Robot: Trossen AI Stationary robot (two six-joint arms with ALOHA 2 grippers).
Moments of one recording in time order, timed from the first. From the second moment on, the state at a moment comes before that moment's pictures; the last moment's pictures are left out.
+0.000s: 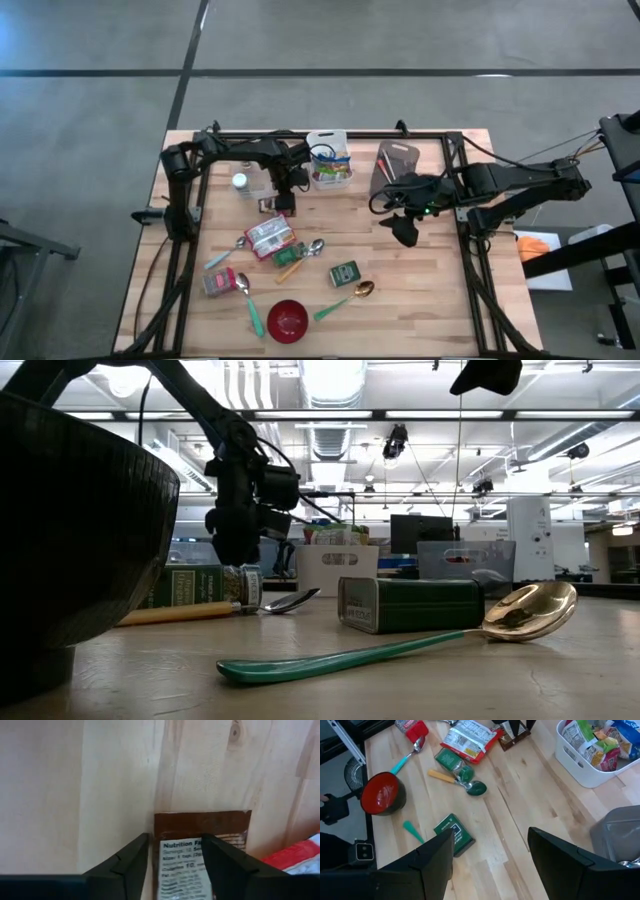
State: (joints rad) left arm 0.45 1.97 1.23 -0.83 0.28 0.31; right arm 0.16 1.18 1.25 -0.90 0.12 0.60
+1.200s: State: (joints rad) left arm 0.41 1.96 1.25 -1.00 0.36 0.37; right arm 0.16 1.18 1.25 -0.90 0.12 0.59
